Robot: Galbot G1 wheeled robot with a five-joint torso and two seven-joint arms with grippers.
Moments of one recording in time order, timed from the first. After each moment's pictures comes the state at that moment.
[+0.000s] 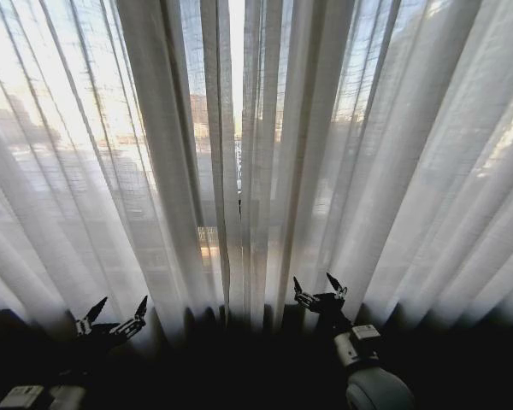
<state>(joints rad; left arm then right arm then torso) 1.86 -1.42 -0.99 -2.48 -0.46 0.17 0.15 -1.49 1.28 0.42 2.33 0.17 -0.30 0.17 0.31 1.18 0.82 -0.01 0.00</state>
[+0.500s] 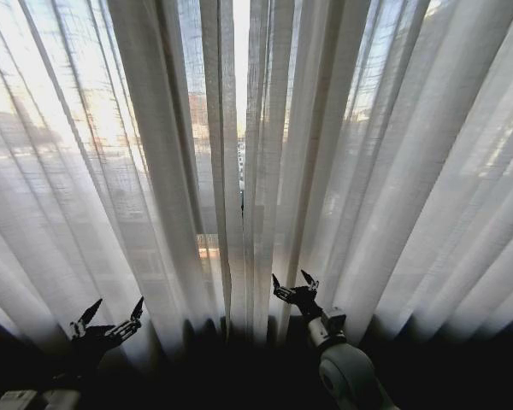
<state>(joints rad) 1.90 -1.44 -1.03 -2.49 -0.46 0.15 0.14 -1.24 1.28 0.26 2.12 0.28 -0.34 0.18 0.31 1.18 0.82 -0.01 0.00</state>
